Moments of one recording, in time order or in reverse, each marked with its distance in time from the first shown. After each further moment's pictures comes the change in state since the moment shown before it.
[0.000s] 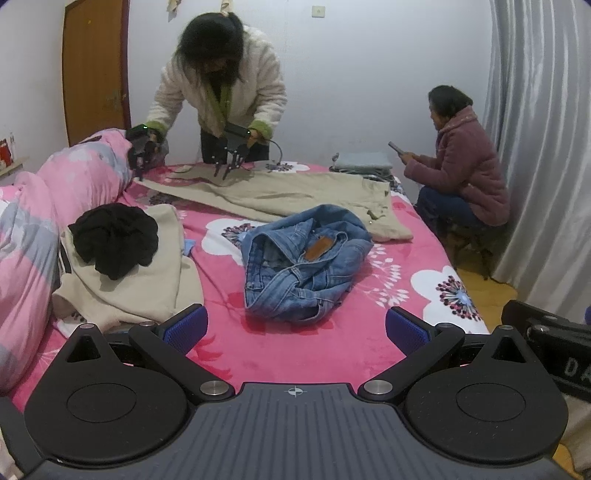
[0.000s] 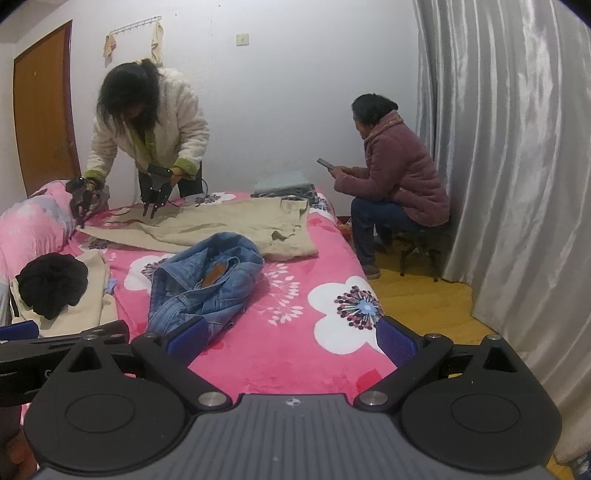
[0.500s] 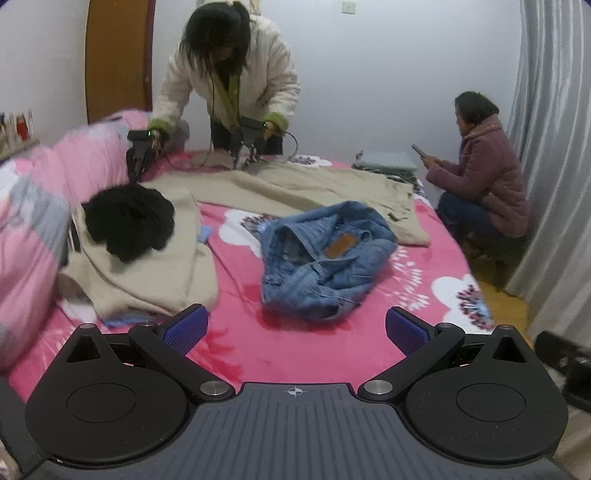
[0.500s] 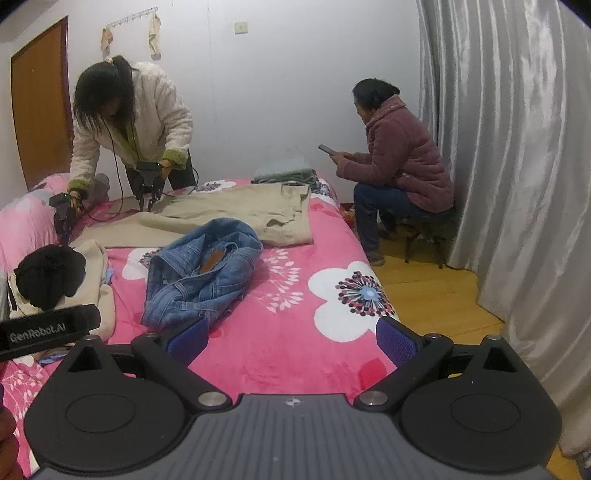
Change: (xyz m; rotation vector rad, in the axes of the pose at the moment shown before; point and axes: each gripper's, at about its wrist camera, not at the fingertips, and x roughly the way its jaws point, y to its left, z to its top) left arm 0.021 0.018 -0.001 -0.067 0.004 0.061; right arm 0.021 -0.012 -0.008 0.011 0.031 0.030
